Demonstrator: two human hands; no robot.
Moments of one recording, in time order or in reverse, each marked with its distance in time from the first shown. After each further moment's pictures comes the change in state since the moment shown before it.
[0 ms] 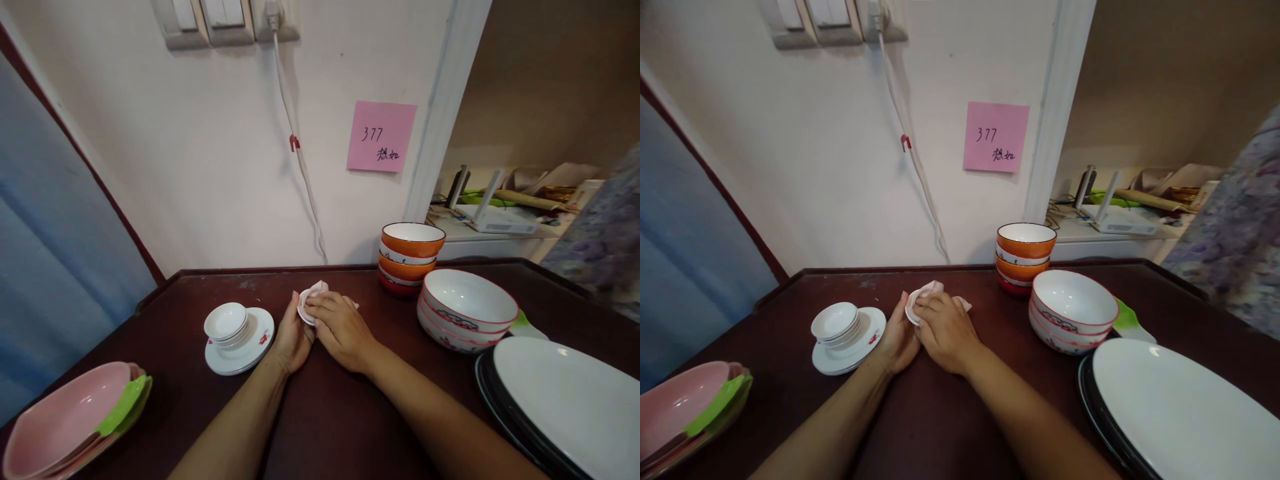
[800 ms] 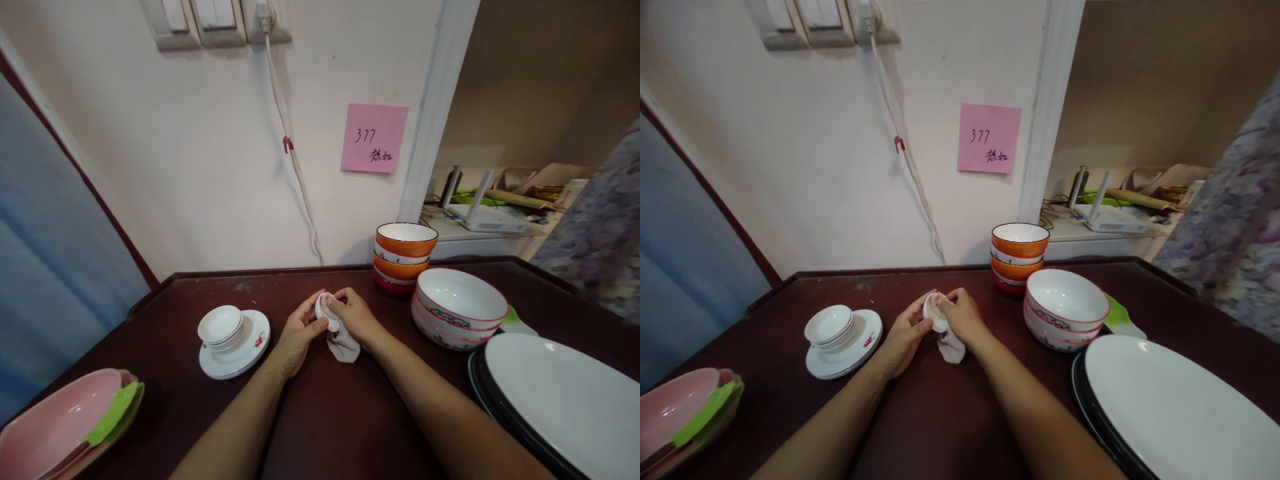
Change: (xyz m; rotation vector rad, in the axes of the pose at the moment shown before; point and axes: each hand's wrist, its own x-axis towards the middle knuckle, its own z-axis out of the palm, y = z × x) left_hand -0.004 -0.009 -0.001 0.430 -0.082 0.146; right_hand 0.005 0.045 0.013 0.434 0.195 0.843
